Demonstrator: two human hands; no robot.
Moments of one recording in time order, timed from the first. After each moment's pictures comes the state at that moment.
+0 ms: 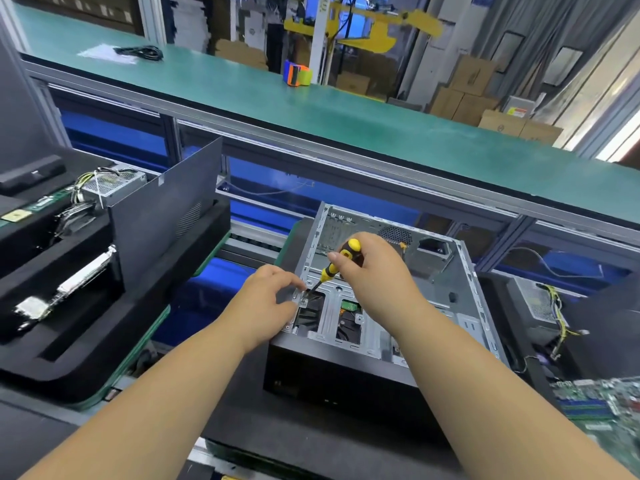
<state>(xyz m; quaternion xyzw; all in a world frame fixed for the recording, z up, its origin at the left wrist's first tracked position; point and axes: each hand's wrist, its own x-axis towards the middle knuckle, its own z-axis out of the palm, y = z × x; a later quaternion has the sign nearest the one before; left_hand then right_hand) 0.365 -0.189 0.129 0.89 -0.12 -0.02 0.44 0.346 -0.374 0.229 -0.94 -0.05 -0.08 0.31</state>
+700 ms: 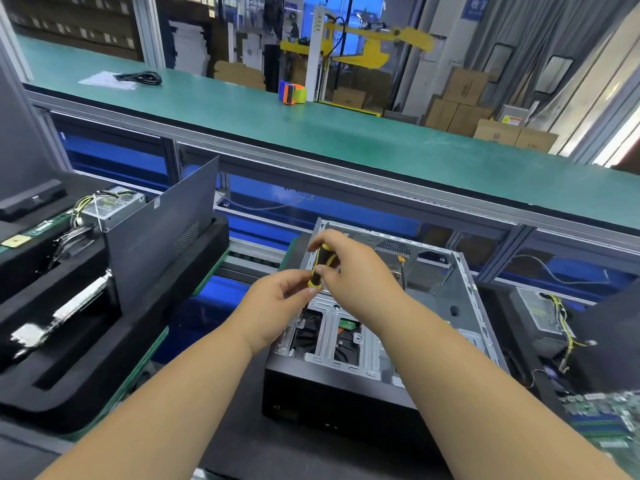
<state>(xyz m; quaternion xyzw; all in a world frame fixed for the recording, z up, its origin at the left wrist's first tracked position) 0.375 -0.210 0.160 0.75 -0.16 -0.02 0.64 0.367 -0.362 0.243 -0.94 -0.13 -0.06 0.30</state>
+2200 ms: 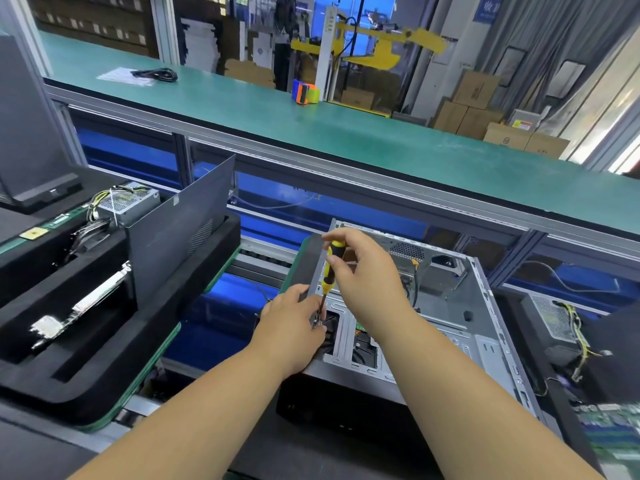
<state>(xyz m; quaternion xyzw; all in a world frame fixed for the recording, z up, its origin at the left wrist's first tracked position) 0.367 -0.214 0.127 0.95 -0.09 0.00 0.30 0.370 -0.341 0.225 -0.88 -0.10 -0.14 0.43</state>
